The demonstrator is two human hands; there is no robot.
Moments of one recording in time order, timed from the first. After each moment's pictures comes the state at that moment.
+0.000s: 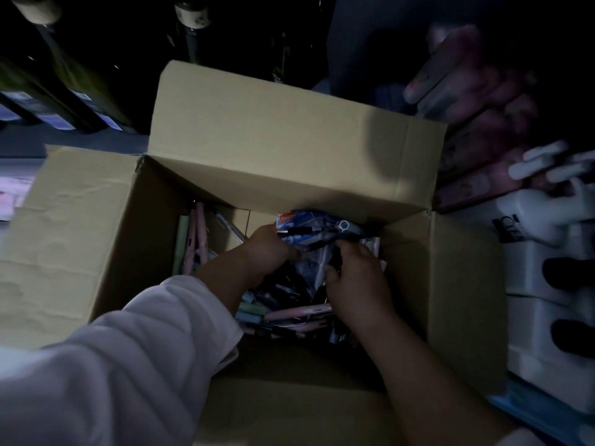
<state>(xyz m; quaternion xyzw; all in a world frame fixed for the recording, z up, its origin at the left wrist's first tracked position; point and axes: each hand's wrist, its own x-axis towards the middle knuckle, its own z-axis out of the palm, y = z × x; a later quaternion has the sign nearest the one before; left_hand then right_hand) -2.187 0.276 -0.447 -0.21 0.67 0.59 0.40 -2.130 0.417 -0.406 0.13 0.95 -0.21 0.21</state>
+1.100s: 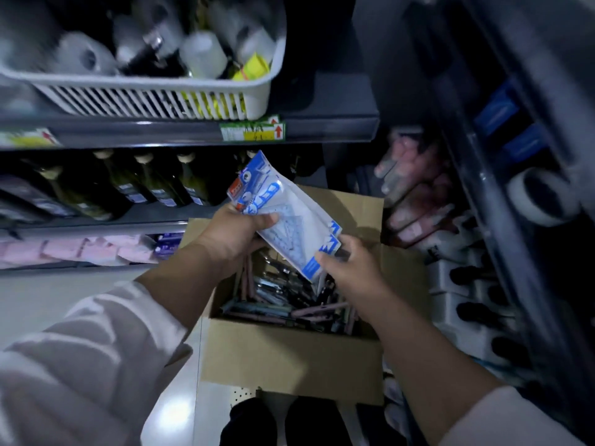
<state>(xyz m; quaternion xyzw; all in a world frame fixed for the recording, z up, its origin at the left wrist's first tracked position) -2.173 0.192 -0.188 -0.20 0.59 0.76 0.19 -2.117 0.370 -0.200 0.24 0.80 -0.52 0.17</state>
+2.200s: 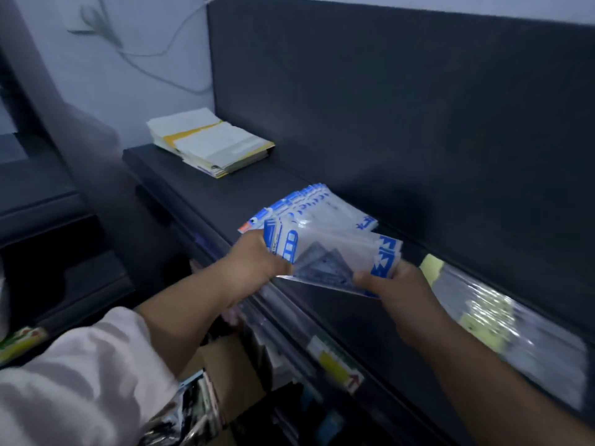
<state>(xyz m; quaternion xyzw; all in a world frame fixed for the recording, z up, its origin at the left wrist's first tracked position) -2.082 0.495 0.067 0.29 0.74 0.52 0.30 -1.909 0.629 0.052 0.35 0.66 -0.61 -0.25</state>
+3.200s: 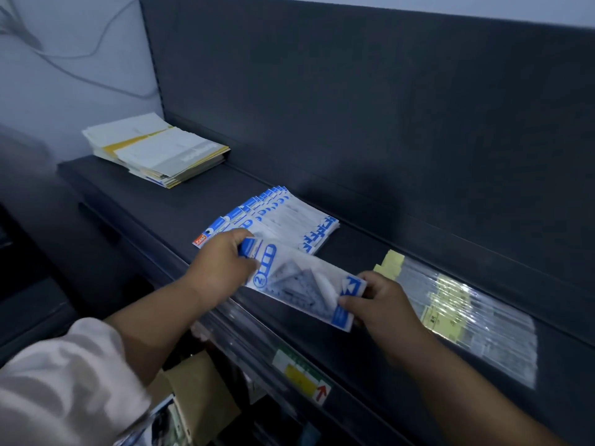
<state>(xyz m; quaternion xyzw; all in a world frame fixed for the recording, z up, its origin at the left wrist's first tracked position) -2.090 0.535 0.052 0.37 0.80 0.43 0.19 -1.874 0.646 0.037 0.41 0.69 -0.55 -0.23</state>
